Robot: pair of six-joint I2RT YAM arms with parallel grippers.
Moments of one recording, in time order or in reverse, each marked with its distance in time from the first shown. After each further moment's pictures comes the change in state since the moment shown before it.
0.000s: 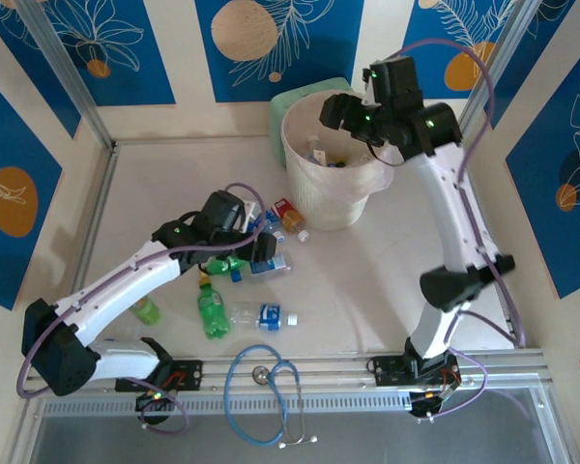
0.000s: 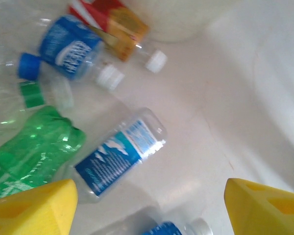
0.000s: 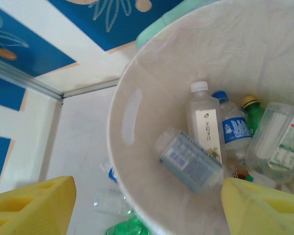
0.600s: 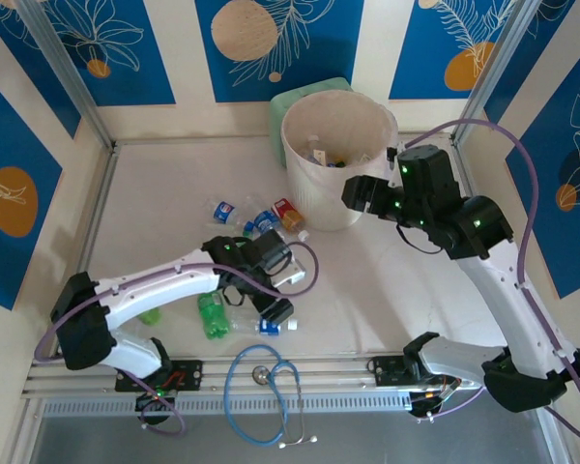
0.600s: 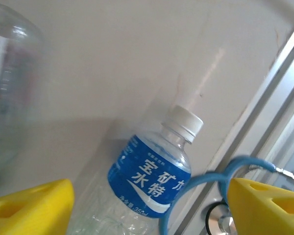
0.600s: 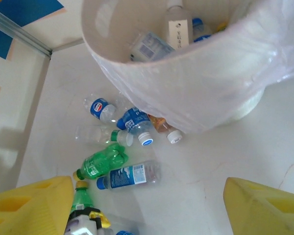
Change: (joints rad) left arm -0.295 0.179 0.036 -0.248 0.051 0.379; right arm 0.119 -0.599 -0.732 0.074 0.085 0.042
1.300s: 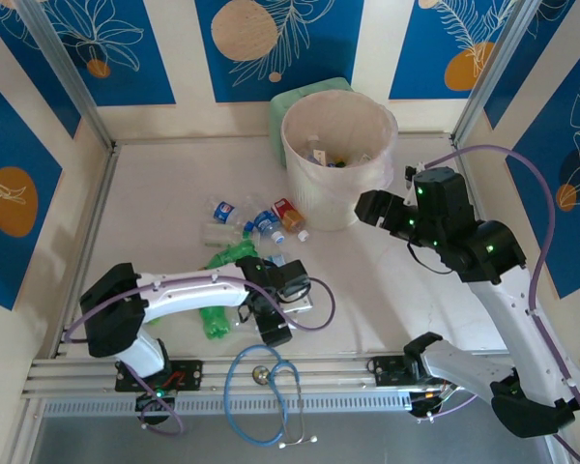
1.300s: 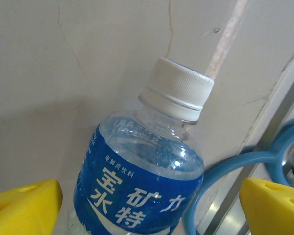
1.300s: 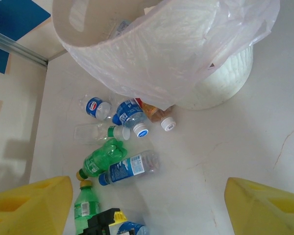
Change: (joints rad) left arm -0.128 0.151 -0.046 0.002 -0.142 0.121; right arm -0.058 -0.135 -0.146 0.011 -0.034 0.097
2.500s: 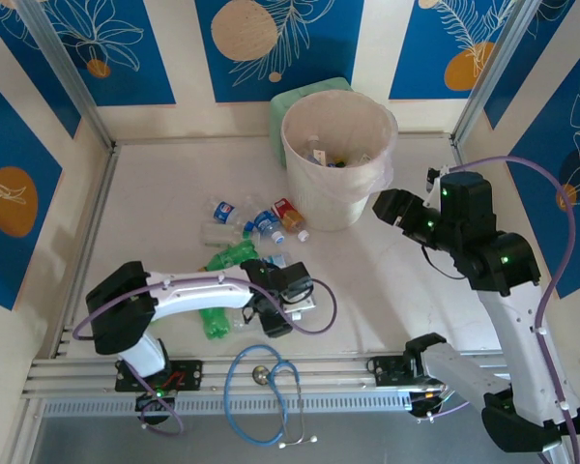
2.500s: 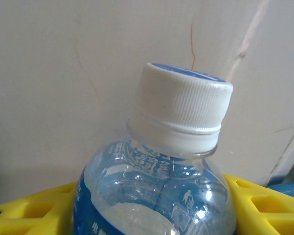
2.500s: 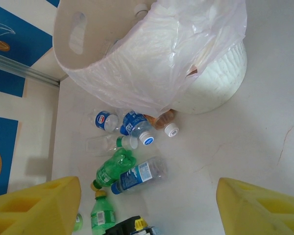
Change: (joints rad) left arm 0.007 0.013 -0.011 0.102 -0.045 0.019; right arm -0.177 -0.071 -0.027 0.006 -0.134 0.014
